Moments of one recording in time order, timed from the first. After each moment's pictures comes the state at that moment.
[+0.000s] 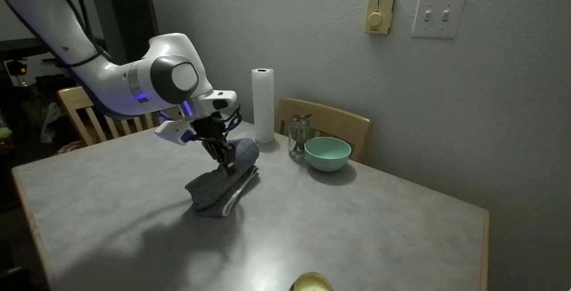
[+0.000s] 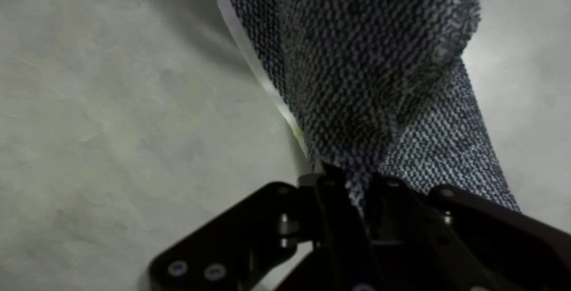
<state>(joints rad) 0.10 0.42 -0.08 -2.20 -0.52 2.80 0.54</state>
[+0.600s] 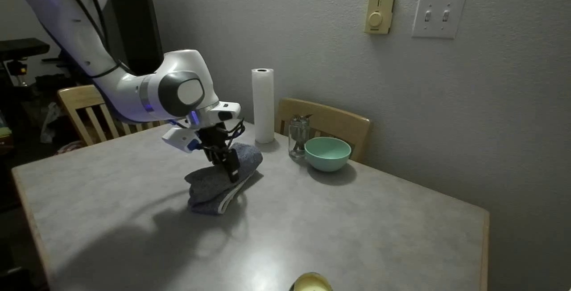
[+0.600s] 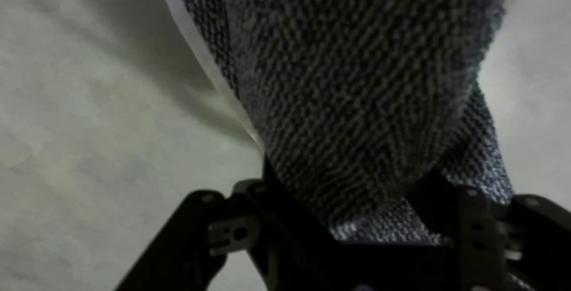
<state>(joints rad) 0.19 0.54 -0.12 -2.10 -0.34 2.78 0.45</state>
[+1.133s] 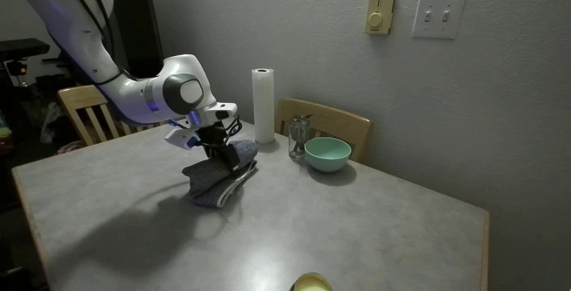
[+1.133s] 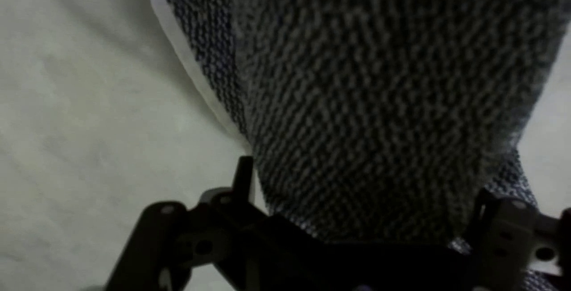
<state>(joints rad) 0.34 0.63 -0.22 -2.00 -0.34 2.74 0.54</state>
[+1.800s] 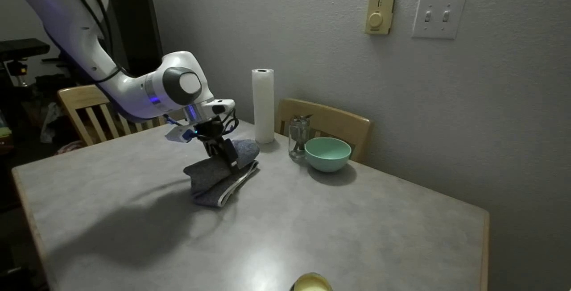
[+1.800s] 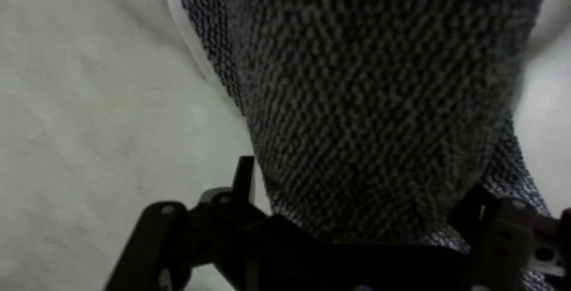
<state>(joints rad) 0.44 0.64 -0.29 -1.96 -0.38 2.63 0.64</state>
